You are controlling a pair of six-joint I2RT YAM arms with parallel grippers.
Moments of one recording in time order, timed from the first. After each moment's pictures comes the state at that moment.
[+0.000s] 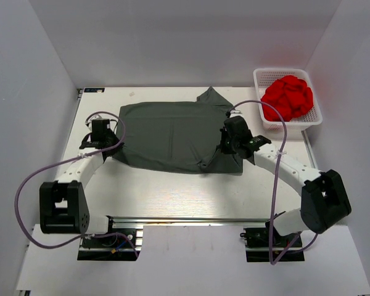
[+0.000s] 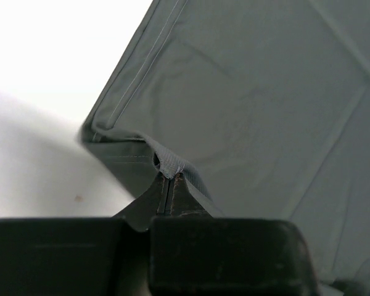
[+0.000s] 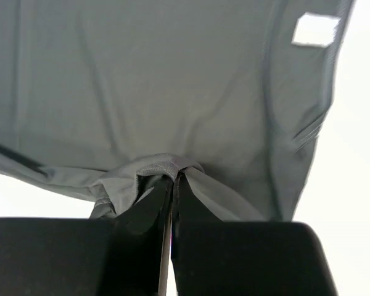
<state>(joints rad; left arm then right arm) -0.02 1.34 0.81 -0.28 -0.10 -0.64 0.58 1.40 0.95 -0.35 0.15 0.41</state>
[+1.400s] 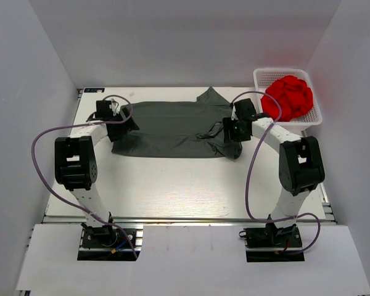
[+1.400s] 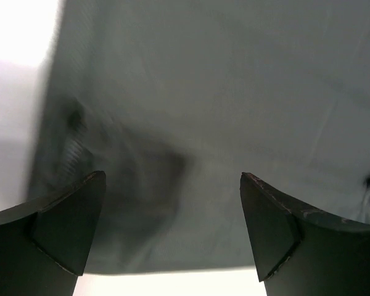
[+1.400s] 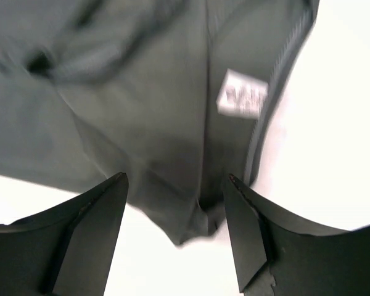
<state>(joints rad) 0.04 1.88 1.26 -0.25 0.20 -0.44 0.31 1.83 1.31 -0.49 -0.06 0.13</state>
